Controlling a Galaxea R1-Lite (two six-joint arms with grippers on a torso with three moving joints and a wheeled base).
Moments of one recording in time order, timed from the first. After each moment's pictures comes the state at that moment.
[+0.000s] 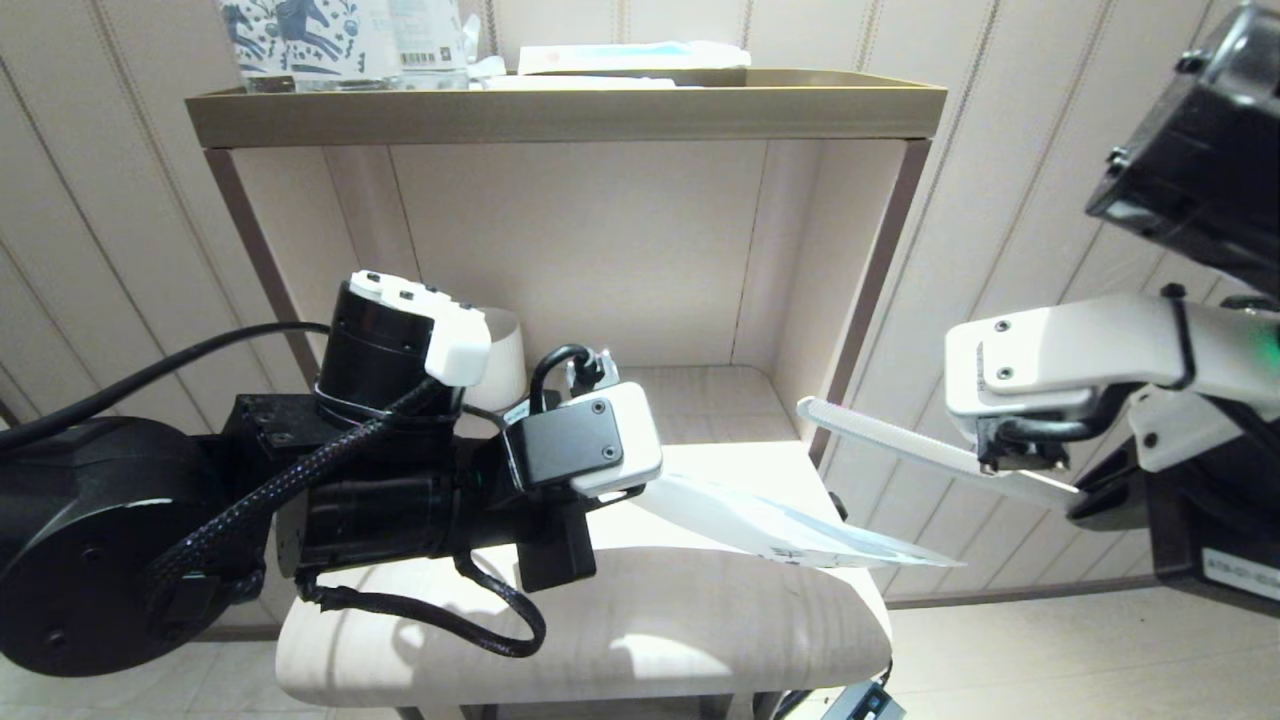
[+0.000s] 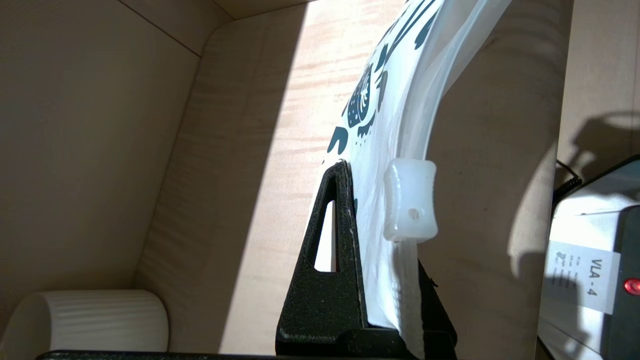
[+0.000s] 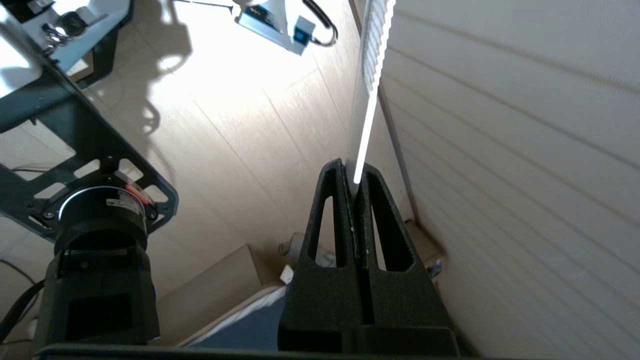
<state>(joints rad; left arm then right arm) -0.78 1.65 -0.98 -0.24 -0.17 0.75 0.82 1.62 -1.96 1.52 -0.40 -0.41</state>
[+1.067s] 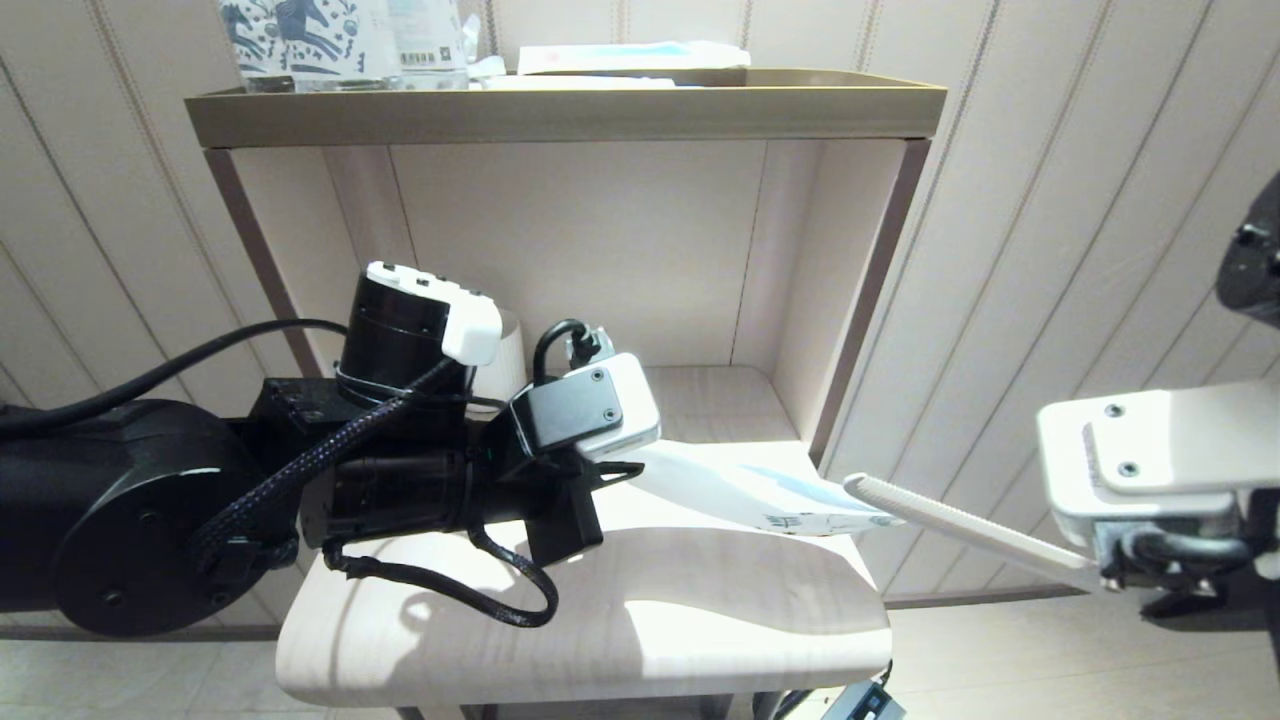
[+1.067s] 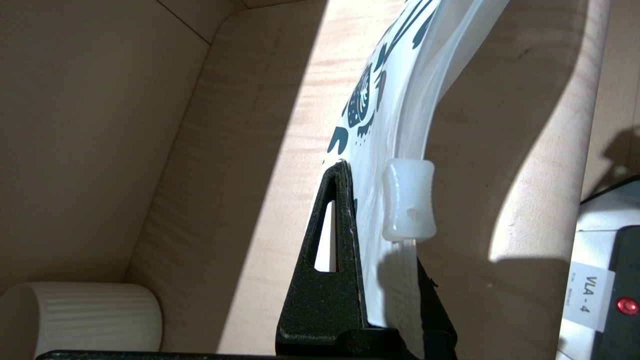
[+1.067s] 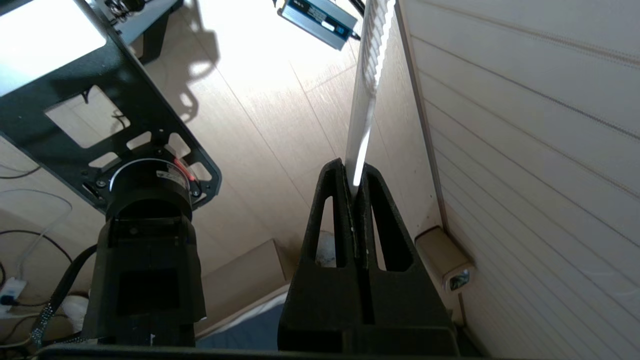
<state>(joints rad) -0.75 1.69 -1.01 -0.25 -0.18 0.70 0.88 1.51 -1.79 1.52 -0.33 -0.33</state>
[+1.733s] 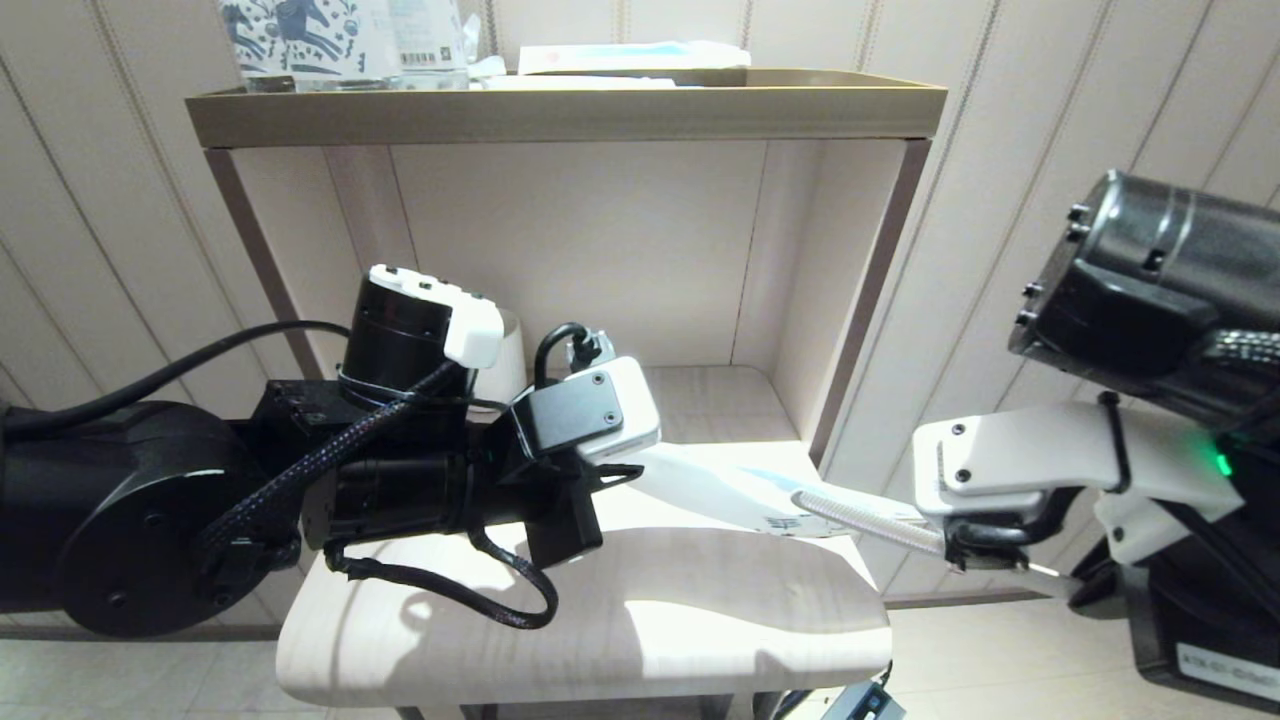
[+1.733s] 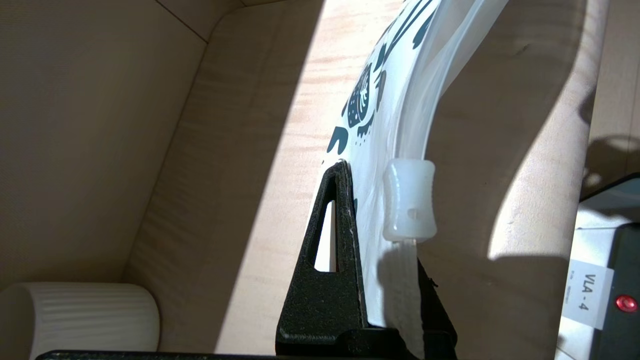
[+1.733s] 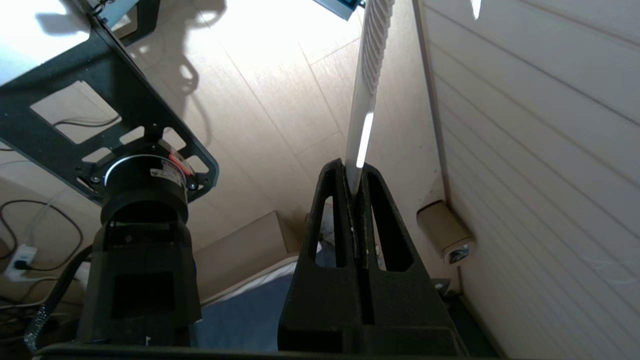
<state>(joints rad) -0.75 1.69 -1.01 -0.25 -0.18 0.70 0.84 1.64 -1.81 1.52 -0.34 -0.34</state>
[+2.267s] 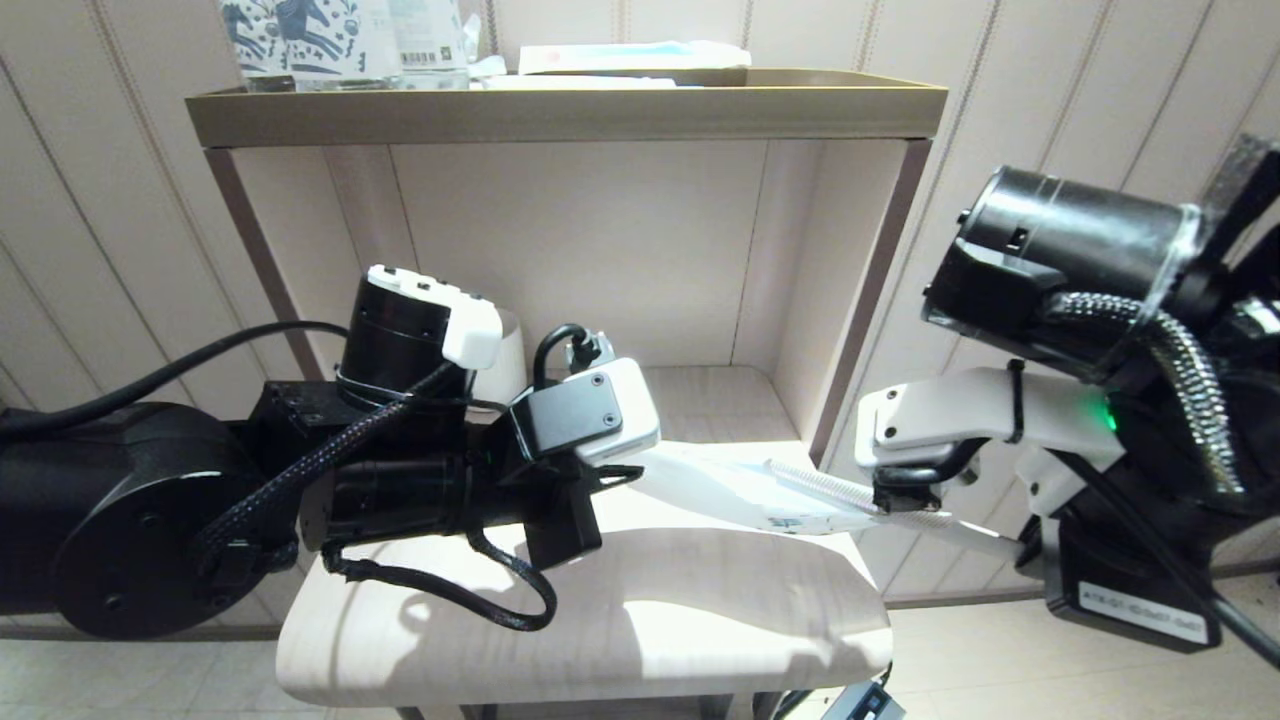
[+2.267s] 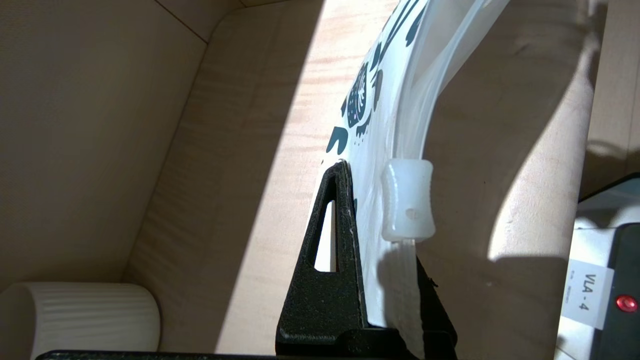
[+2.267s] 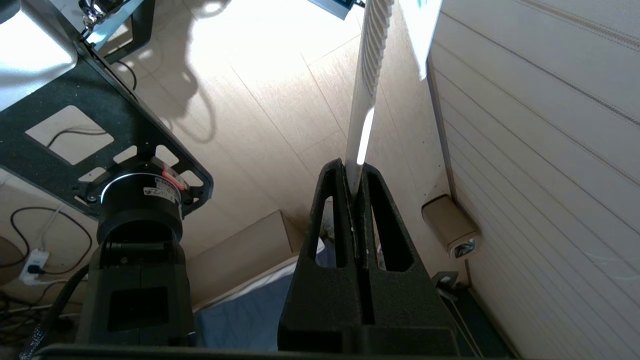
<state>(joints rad) -0.75 1.69 -1.01 -0.26 -0.18 0.70 0.79 1.73 -1.89 1.52 -0.34 -0.35</state>
